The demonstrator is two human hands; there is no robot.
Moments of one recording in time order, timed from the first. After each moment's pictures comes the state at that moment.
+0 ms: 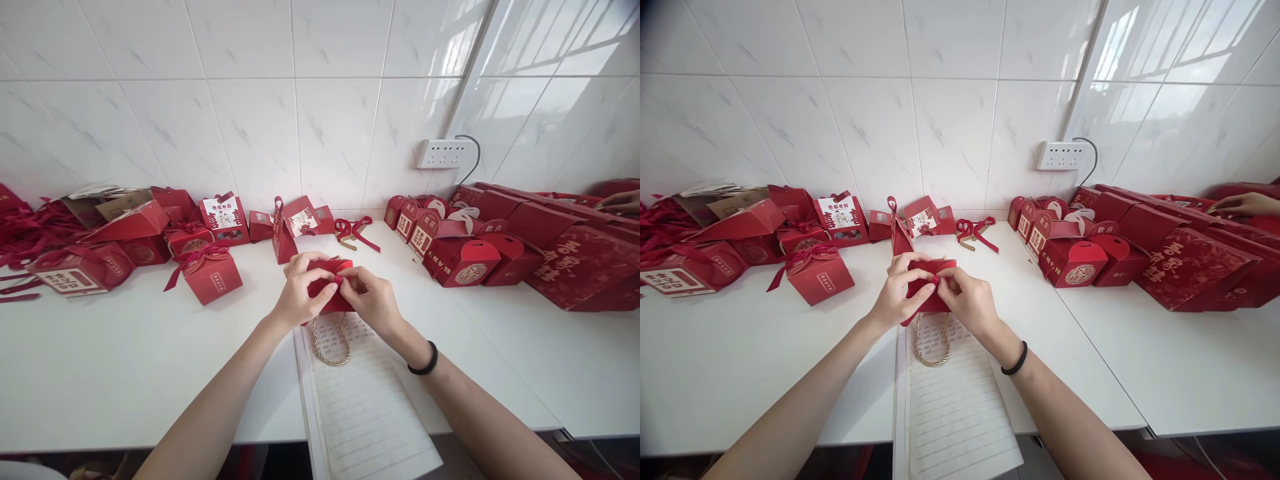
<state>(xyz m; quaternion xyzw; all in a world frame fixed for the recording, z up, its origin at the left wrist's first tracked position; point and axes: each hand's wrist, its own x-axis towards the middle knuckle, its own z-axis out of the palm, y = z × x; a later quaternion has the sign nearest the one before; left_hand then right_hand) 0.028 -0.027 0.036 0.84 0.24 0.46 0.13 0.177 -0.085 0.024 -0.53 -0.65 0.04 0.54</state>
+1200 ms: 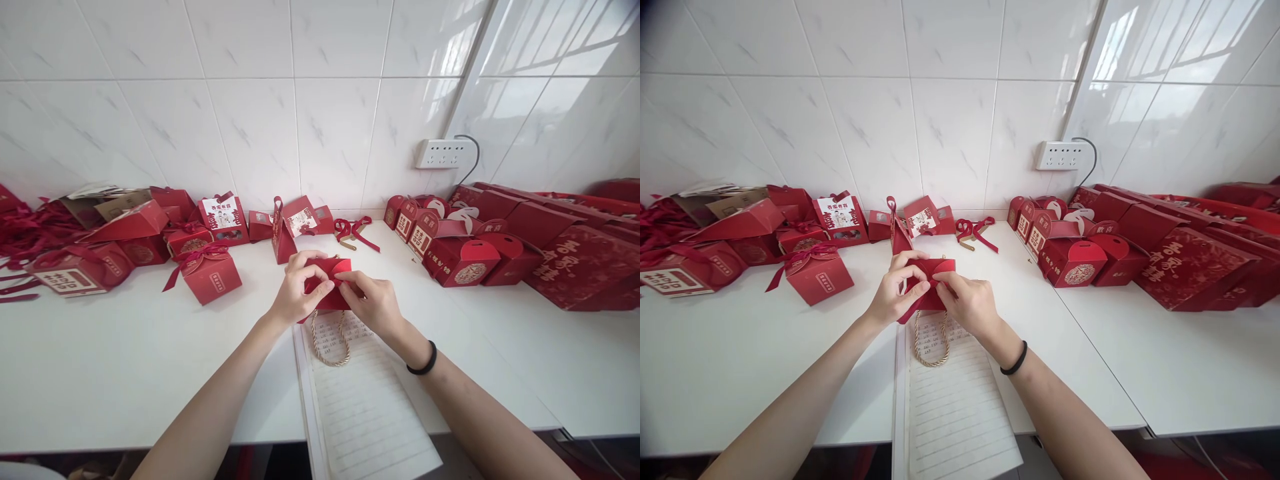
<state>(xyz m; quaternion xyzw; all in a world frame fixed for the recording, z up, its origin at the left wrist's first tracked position) 0.022 -0.022 0.041 0.84 0.22 0.45 0.21 0.181 -0.087 0.023 -0.47 -0.71 -0.17 0.50</state>
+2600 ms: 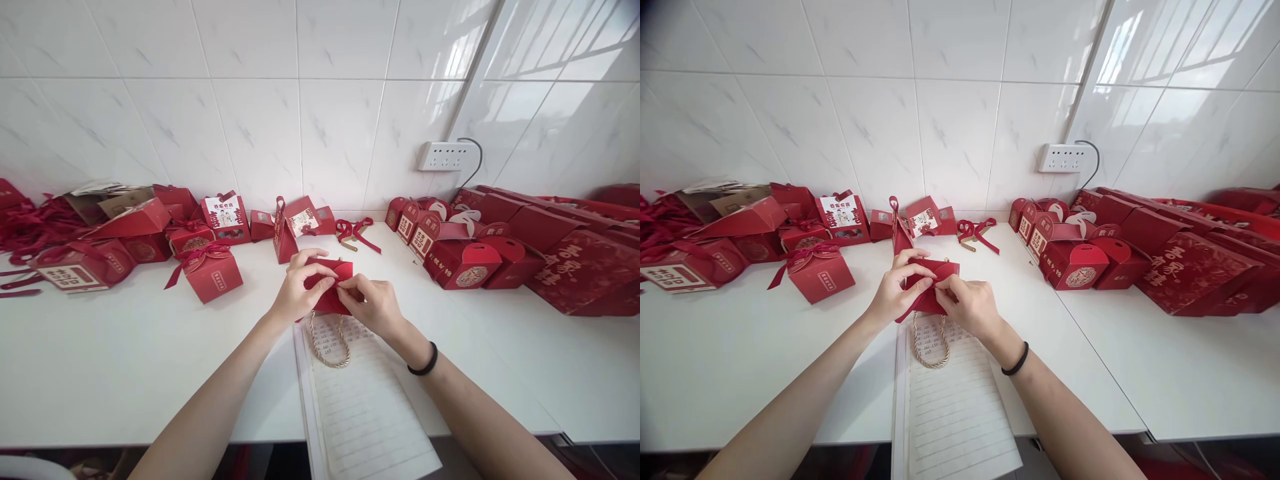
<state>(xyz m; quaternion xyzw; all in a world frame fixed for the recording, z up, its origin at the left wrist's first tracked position) 0.025 -0.022 0.042 0.82 0.23 0.46 0.25 0.185 -0.083 0.019 -0.43 -0.73 -0.19 0.50</state>
